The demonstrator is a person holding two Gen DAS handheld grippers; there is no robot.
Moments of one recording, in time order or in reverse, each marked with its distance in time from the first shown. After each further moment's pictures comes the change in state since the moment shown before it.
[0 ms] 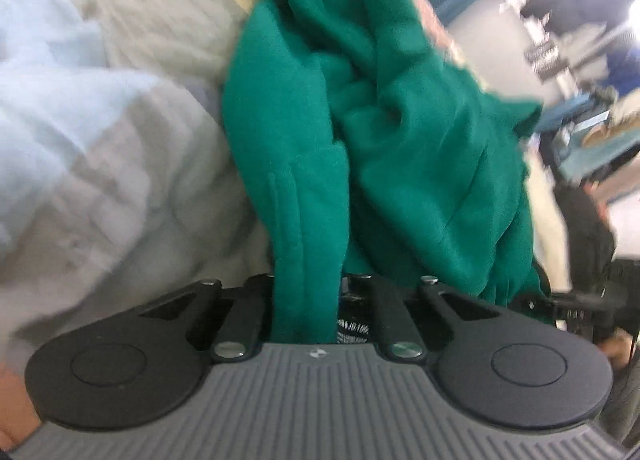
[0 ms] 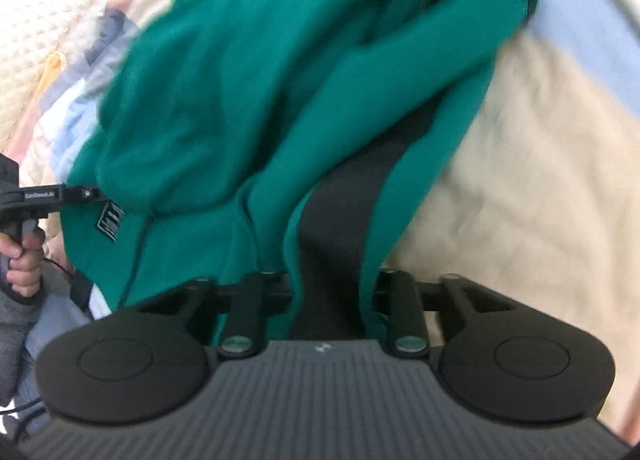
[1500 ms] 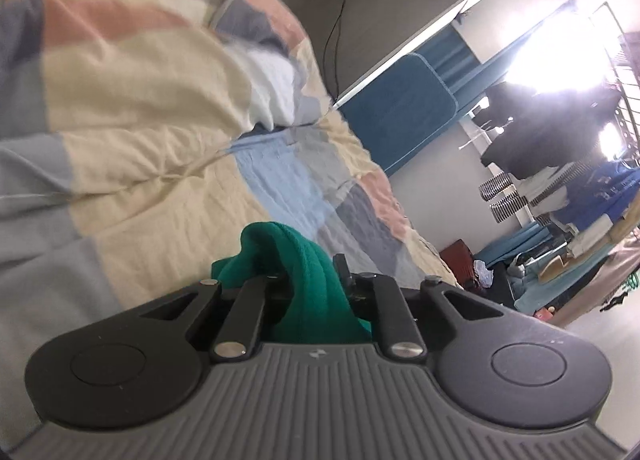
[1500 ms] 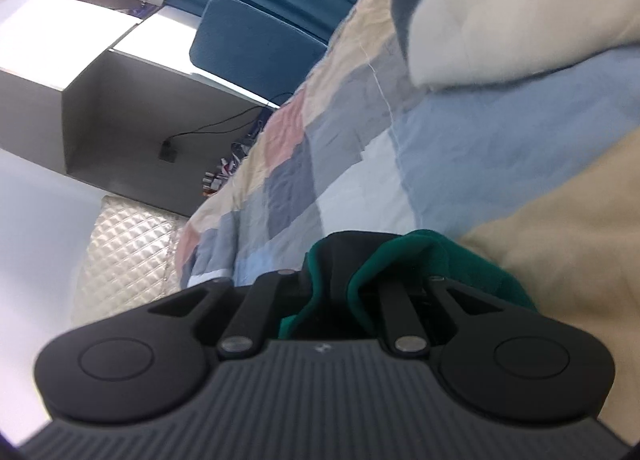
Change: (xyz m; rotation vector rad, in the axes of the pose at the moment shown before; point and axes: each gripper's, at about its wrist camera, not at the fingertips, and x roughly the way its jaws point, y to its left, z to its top) left arm 0.031 -0.029 0.216 -0.052 -0.346 -0.144; right arm -0.015 -0.137 0.059 0.925 -0.673 0.168
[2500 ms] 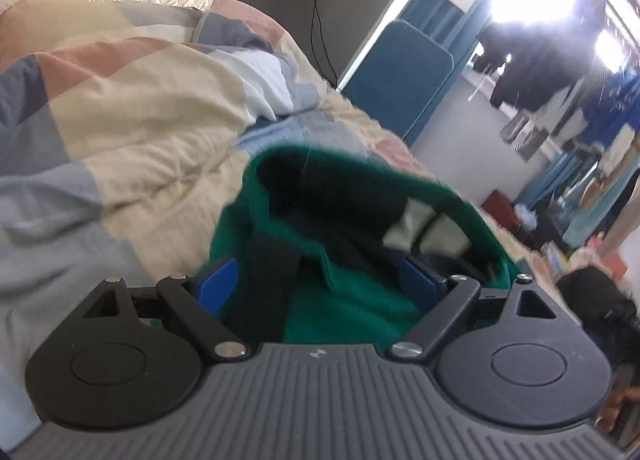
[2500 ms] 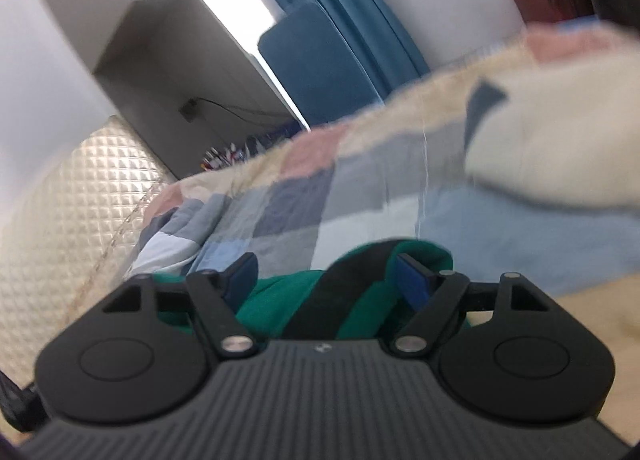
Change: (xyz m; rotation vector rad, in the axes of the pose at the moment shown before) left arm -0.026 -0.031 -0.052 0.293 0.008 0.132; right arm -0.055 0.074 -0.048 -0.560 -0.166 -0.056
